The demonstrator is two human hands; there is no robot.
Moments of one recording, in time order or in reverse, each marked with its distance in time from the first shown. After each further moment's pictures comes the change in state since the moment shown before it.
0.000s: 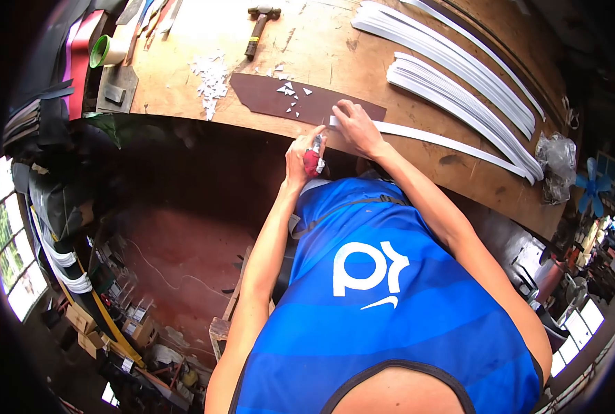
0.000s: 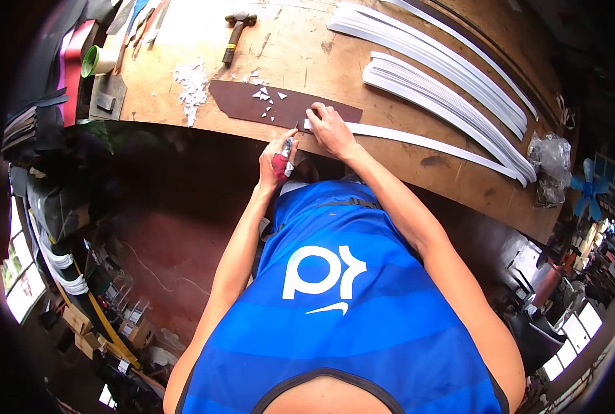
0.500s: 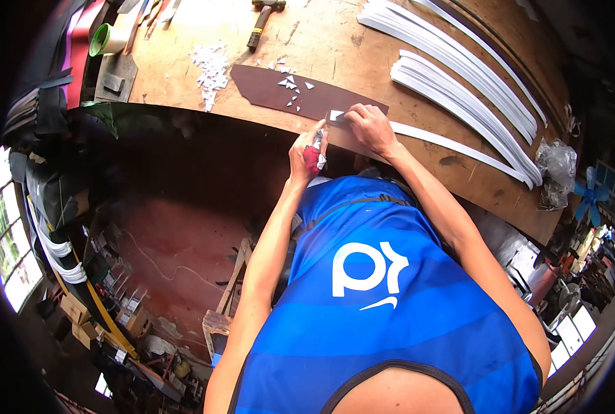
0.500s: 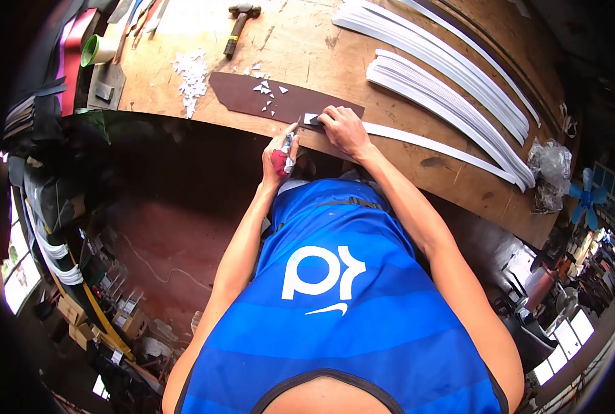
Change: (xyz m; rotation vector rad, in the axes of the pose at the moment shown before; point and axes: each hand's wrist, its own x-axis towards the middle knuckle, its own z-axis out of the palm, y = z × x) left_hand -0.006 0.006 0.011 -0.118 0.078 -0.077; right_hand -0.014 0.015 -0.022 -0.042 0.053 -0.117
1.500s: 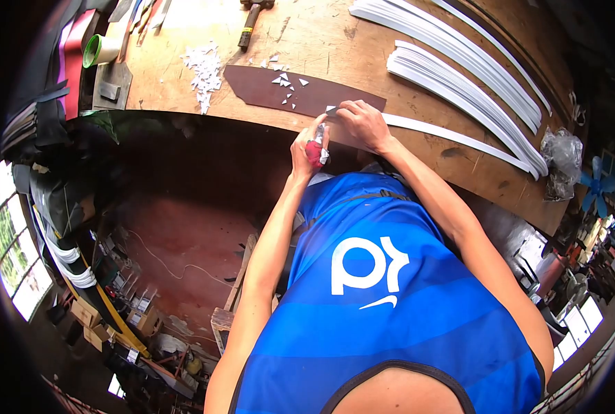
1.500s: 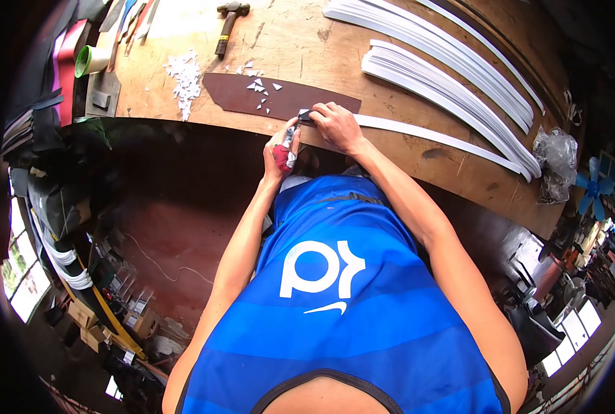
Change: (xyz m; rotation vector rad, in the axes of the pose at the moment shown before) left_hand 0.006 0.008 0.006 0.091 -0.123 -0.086; right_hand 0.001 -0.005 0.008 0.004 0.051 -0.017
